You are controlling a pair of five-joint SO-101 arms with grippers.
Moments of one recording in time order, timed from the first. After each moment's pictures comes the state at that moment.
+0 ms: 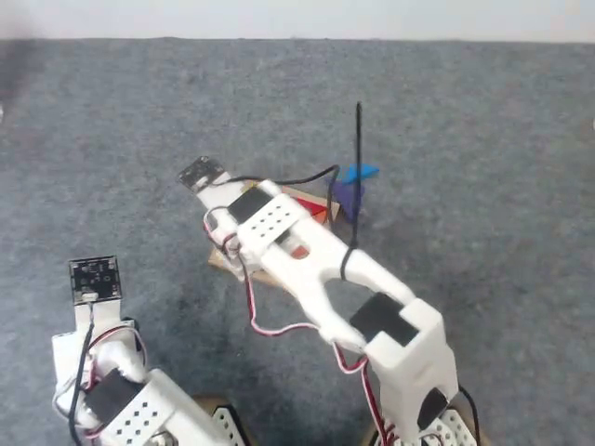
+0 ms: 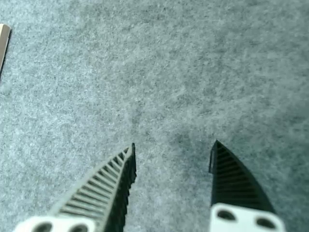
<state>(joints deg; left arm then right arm) -54.0 -103.1 97.1 72.0 -31.1 -49.1 23.6 -6.1 72.4 -0.7</state>
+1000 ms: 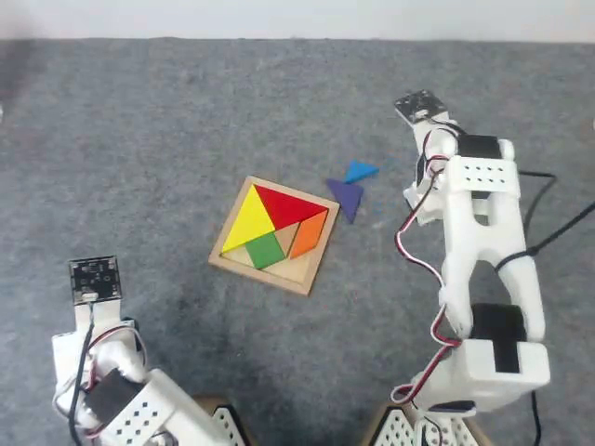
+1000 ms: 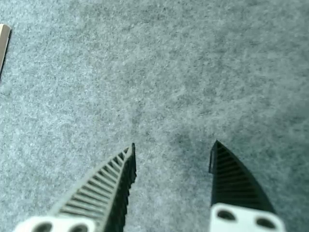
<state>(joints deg) -54.0 -103.1 97.1 72.0 -31.1 -1.4 4.5 6.6 76.2 26.8</state>
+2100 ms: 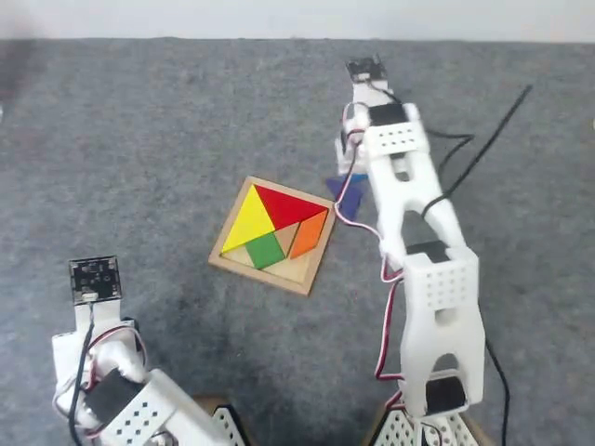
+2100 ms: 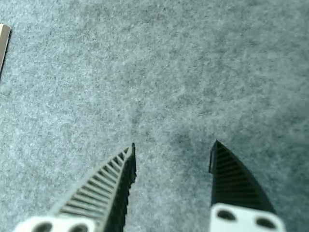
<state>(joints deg) -54.0 -103.1 97.1 72.0 -31.1 -16.2 43.3 -35.3 74.0 -5.9</state>
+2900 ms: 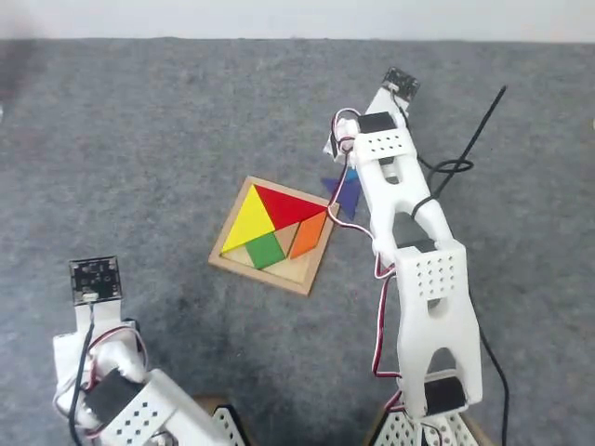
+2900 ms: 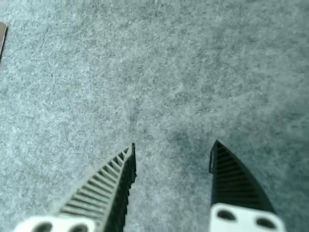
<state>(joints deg) -54.0 -103.1 97.1 72.7 -31.1 -16.7 52.0 -40.4 65.6 -42.4</state>
